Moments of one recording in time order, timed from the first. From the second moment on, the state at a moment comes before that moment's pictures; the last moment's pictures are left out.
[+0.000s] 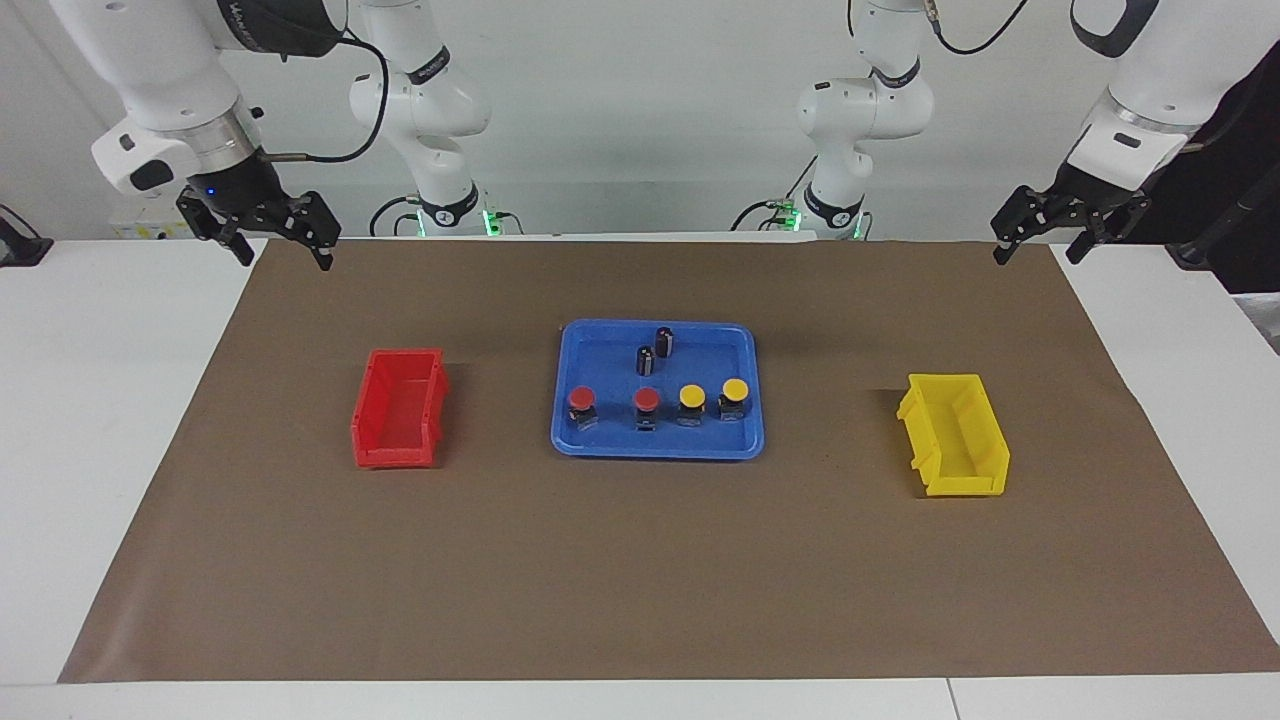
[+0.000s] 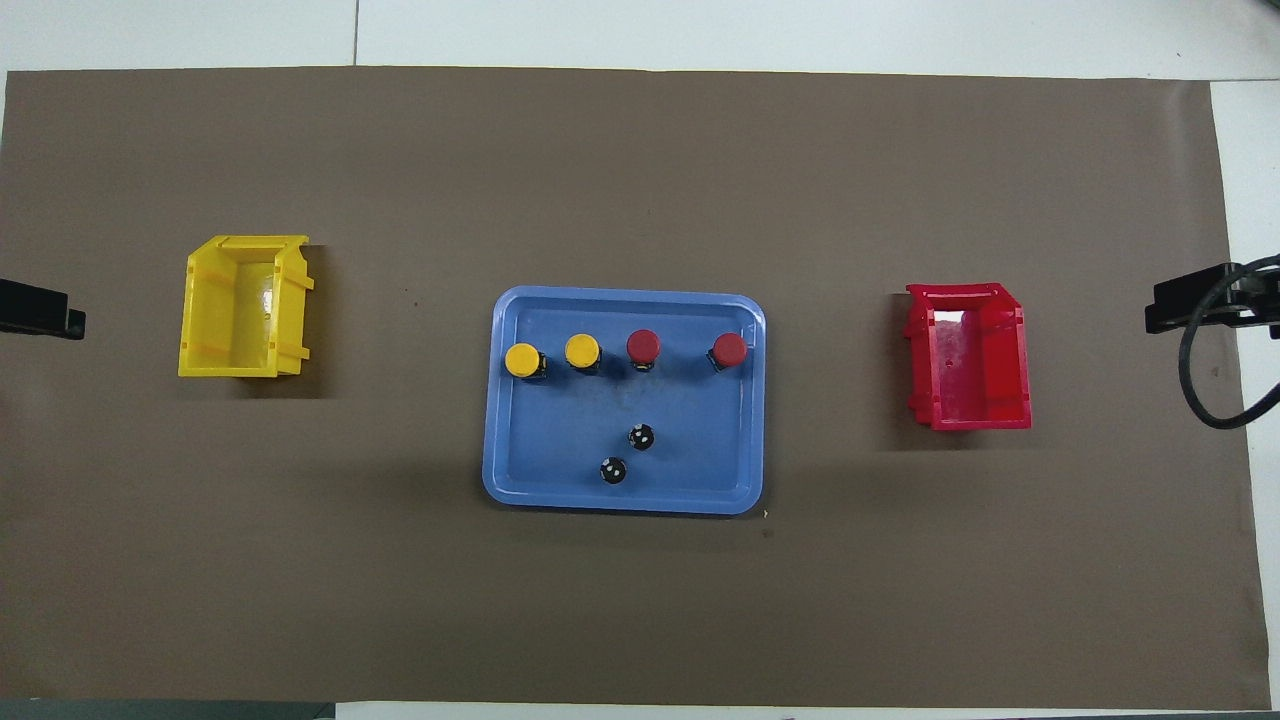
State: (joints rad) left arm -0.07 -0.11 0.05 -1.67 0.00 1.56 0.06; right arm -0.08 -0.06 0.03 -1.63 -0.03 1.54 0.02
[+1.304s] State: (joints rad) left arm -0.10 -0.16 0.02 -1.75 0.00 1.50 0.06; right arm 0.11 0.06 0.17 -1.62 -0.02 1.76 0.39
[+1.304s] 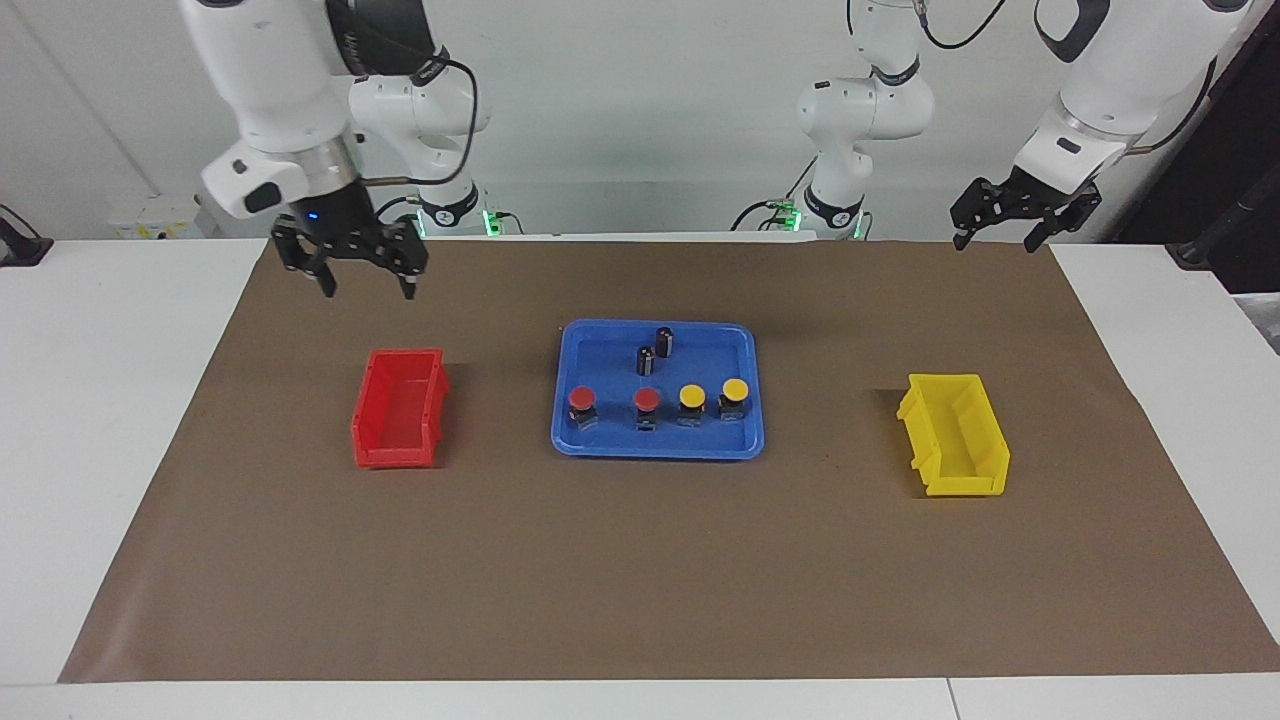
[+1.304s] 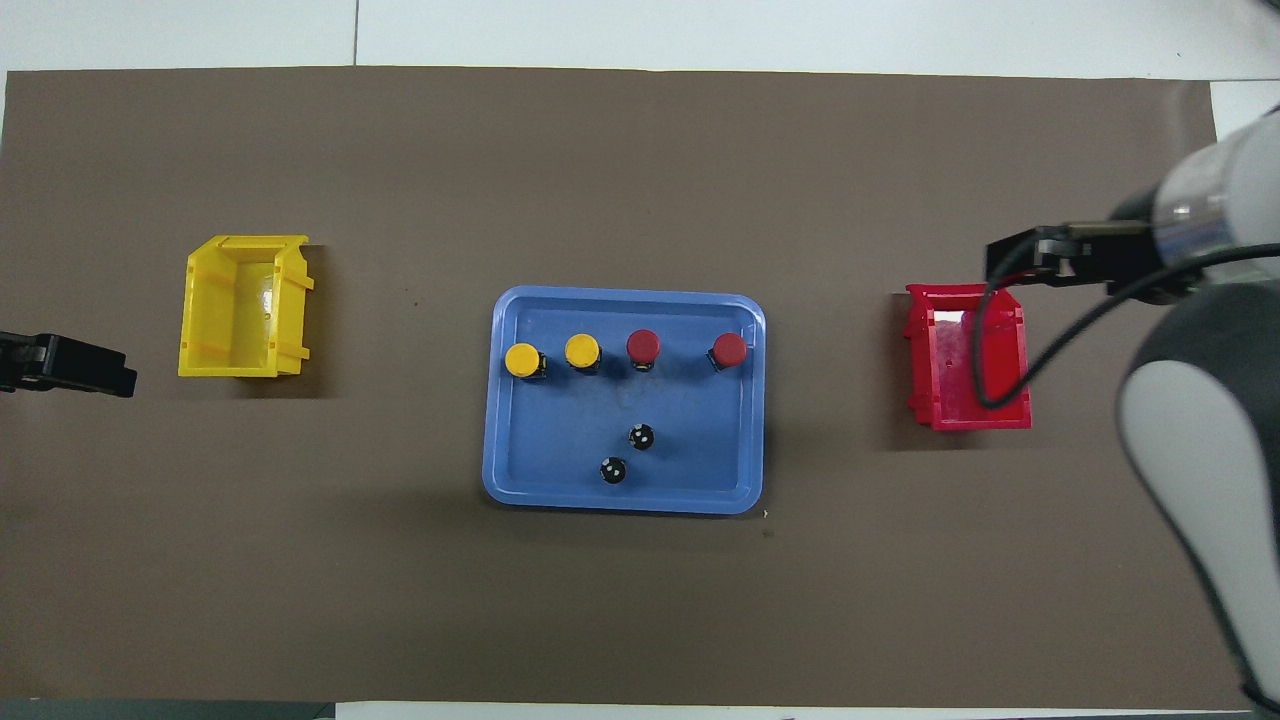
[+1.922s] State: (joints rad) left arm -0.10 -0.17 0.02 -1.75 0.00 1.50 0.06; right arm 0.34 0.29 0.17 -1.77 -0.05 2.18 0.69
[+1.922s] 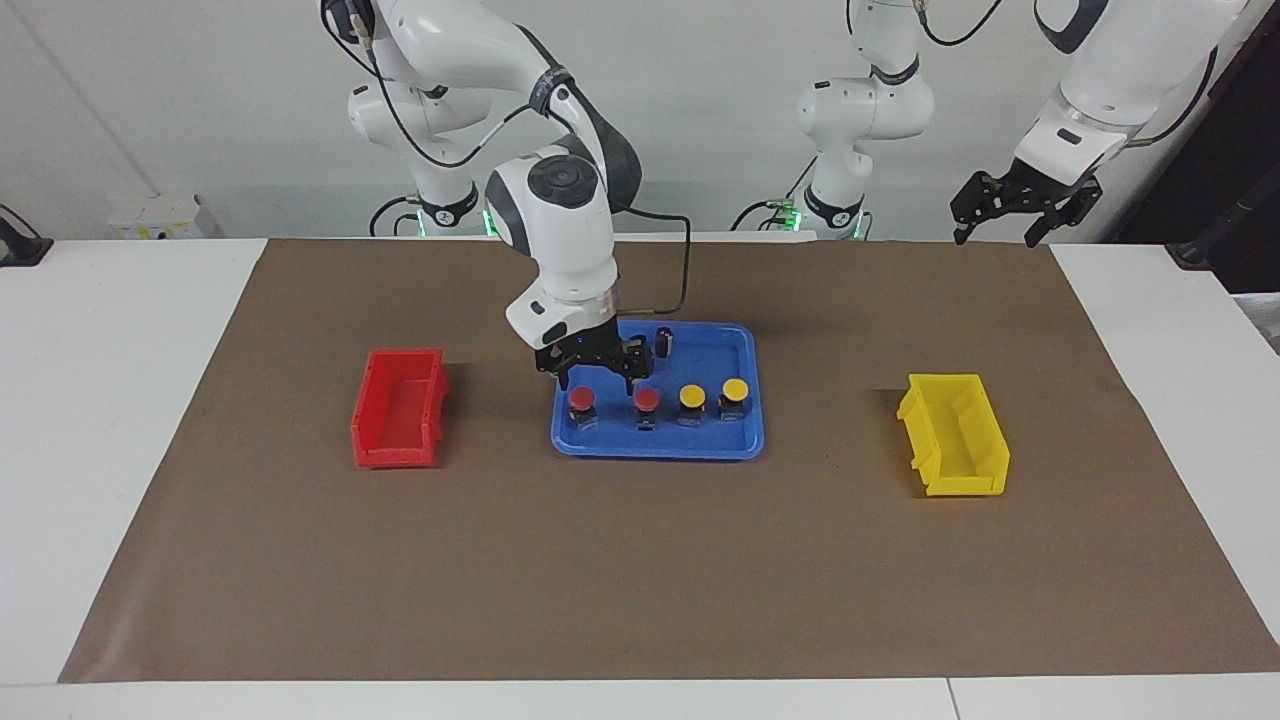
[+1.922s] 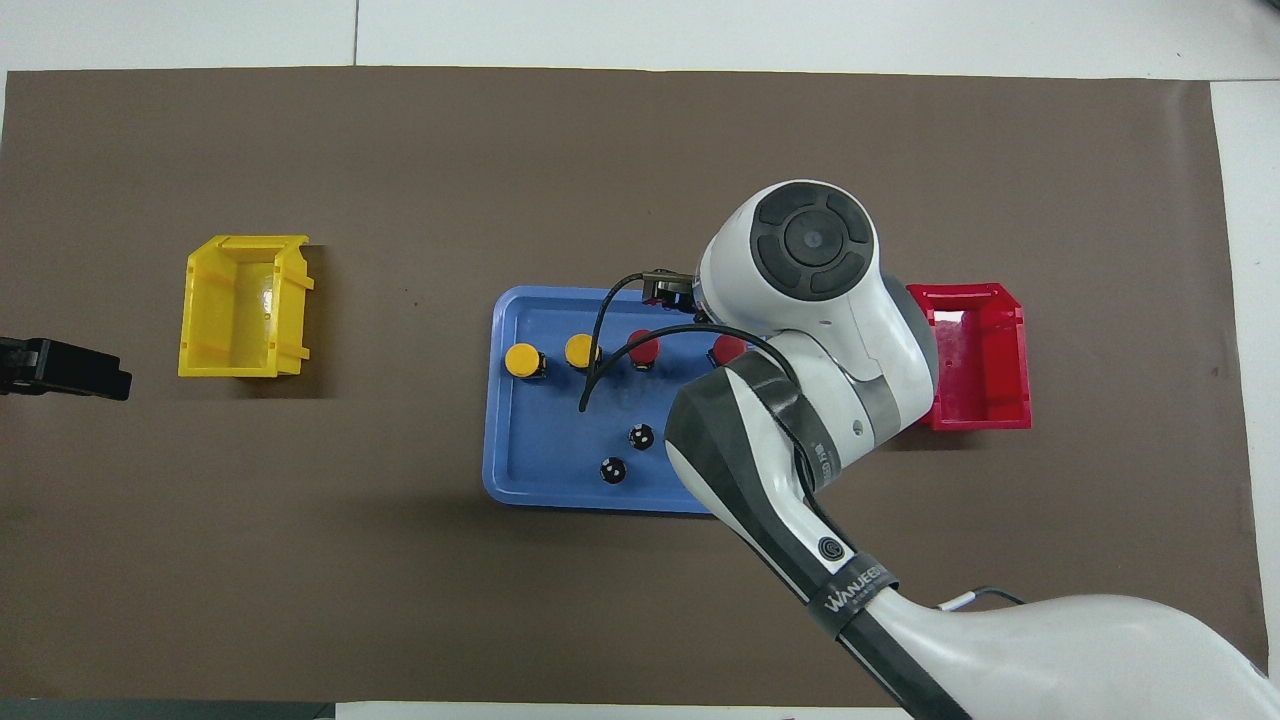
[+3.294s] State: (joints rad) left arm -0.10 -0.19 0.04 -1.78 0.00 1.58 0.06; right arm 0.34 0.25 0.17 -2.01 -0.10 2.37 0.58
